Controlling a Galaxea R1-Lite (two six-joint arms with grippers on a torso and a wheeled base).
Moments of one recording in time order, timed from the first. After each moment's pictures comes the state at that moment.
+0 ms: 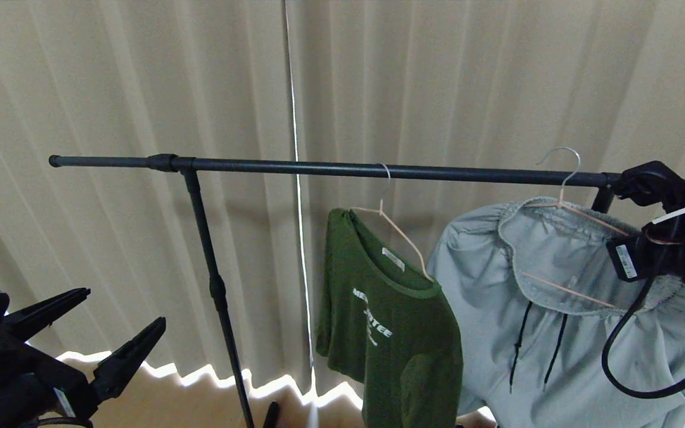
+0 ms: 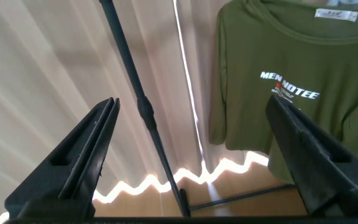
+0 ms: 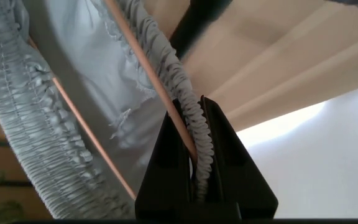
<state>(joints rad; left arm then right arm) -0.30 1.06 -0.12 -0.83 0.05 0.18 0.04 1.53 -0.88 -0.12 -0.35 -0.25</state>
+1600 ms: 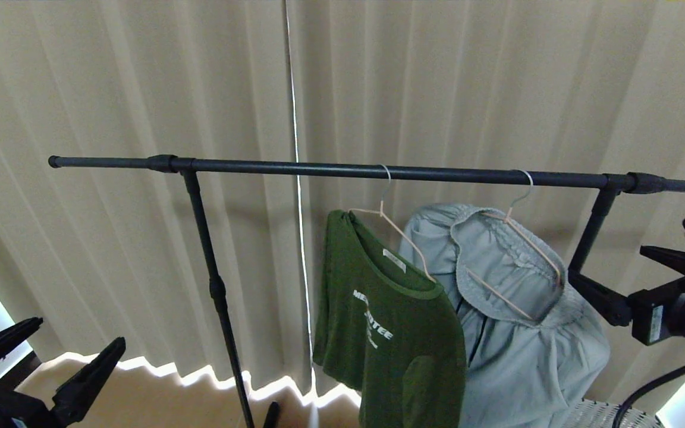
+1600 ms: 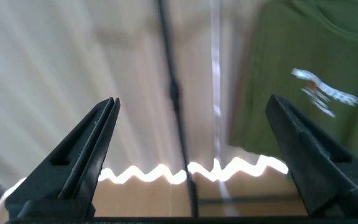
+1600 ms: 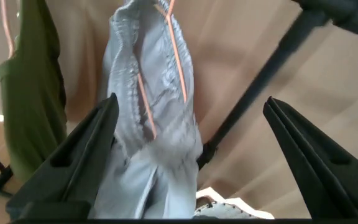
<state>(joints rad) -0.16 0.94 -0.02 -0.82 0.06 0.15 0.25 1.18 -0.40 -0.55 -0.17 -0.17</state>
